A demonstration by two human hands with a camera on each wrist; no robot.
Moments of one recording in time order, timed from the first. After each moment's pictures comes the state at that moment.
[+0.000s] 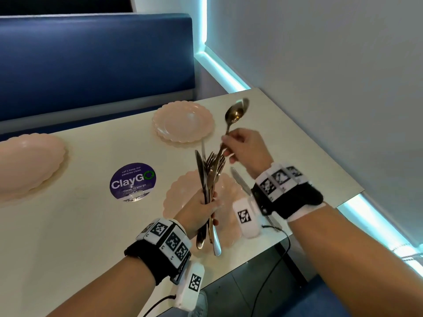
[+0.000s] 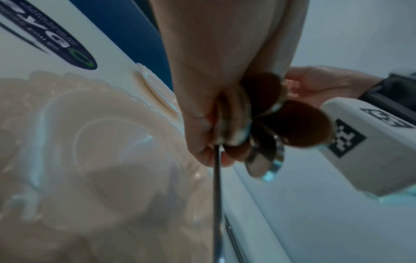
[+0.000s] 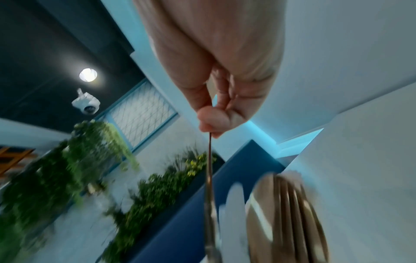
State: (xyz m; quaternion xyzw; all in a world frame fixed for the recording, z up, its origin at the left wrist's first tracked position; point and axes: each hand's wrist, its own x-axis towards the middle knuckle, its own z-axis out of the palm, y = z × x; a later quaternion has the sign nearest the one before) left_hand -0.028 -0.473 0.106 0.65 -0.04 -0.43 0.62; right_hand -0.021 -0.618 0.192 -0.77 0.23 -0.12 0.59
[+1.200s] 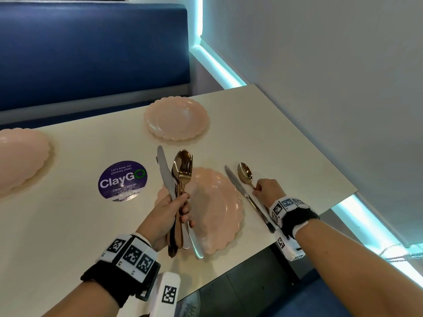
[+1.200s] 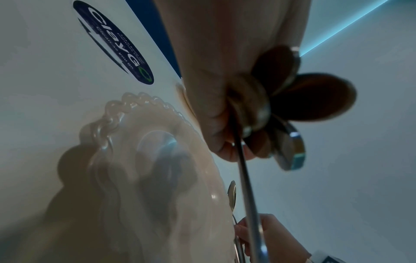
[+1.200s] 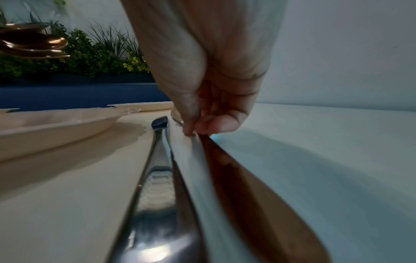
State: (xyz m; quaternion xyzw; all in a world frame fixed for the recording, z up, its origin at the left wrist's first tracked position) left_hand -0.020 -0.440 0.111 0.53 0.07 -0.42 0.74; right_hand -0.075 -0.705 0.063 -0.92 0.32 0.14 0.18
